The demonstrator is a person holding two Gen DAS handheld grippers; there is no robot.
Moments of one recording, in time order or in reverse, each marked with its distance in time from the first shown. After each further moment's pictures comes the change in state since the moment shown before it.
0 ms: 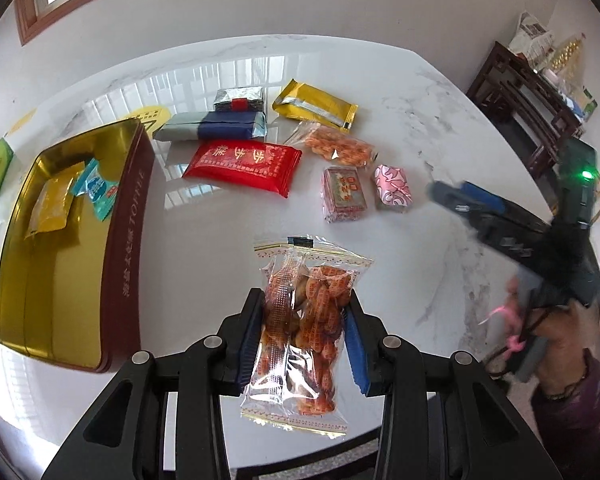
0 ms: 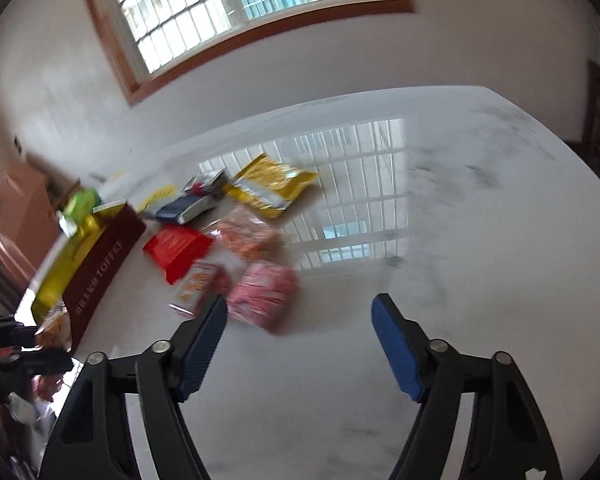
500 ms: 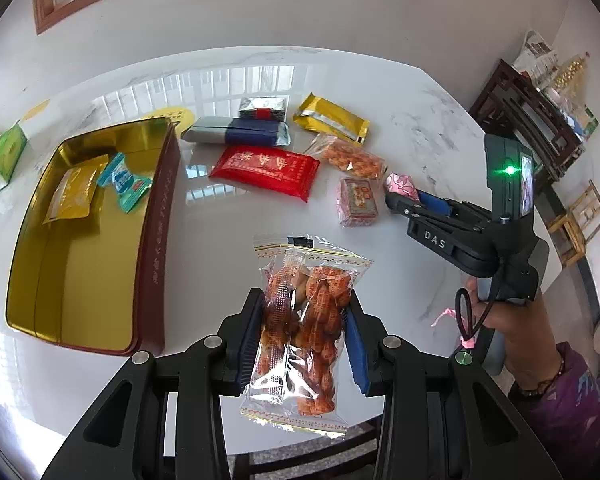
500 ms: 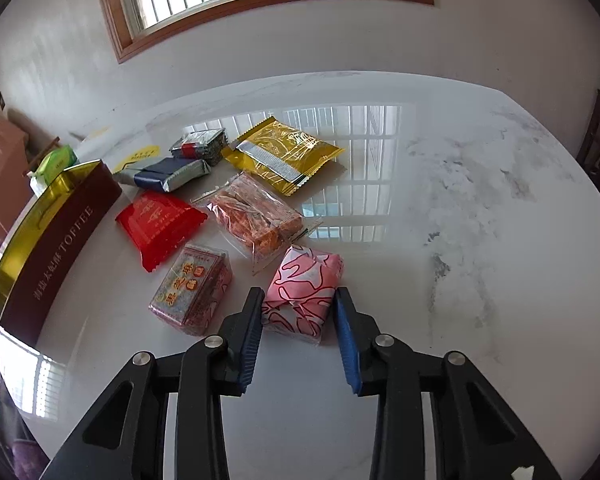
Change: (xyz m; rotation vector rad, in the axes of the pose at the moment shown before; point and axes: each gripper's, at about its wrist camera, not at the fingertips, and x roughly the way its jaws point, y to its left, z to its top) left arm -0.023 0.020 -0.009 -0.050 -0.037 -0.007; right arm 0.033 0.018 0.000 -0.071 0.071 -0.090
